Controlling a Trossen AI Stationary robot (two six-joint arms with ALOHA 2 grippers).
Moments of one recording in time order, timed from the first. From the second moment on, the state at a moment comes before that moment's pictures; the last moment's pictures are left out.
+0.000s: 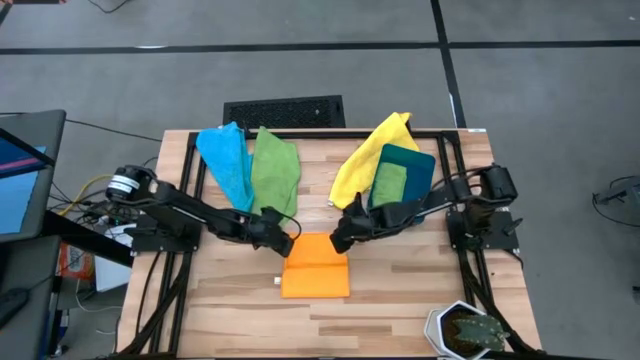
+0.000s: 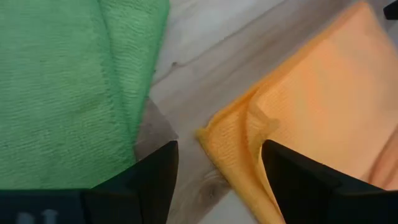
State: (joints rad) left arm -0.18 1.56 0.62 -0.05 -0.29 -1.10; right arm 0.14 1.79 0.99 -0.35 0.19 1.08
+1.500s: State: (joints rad) left arm -0.18 1.60 0.64 0.00 -0.34 -0.98; right arm 0.12 1.82 1.02 -0.37 0.17 1.05
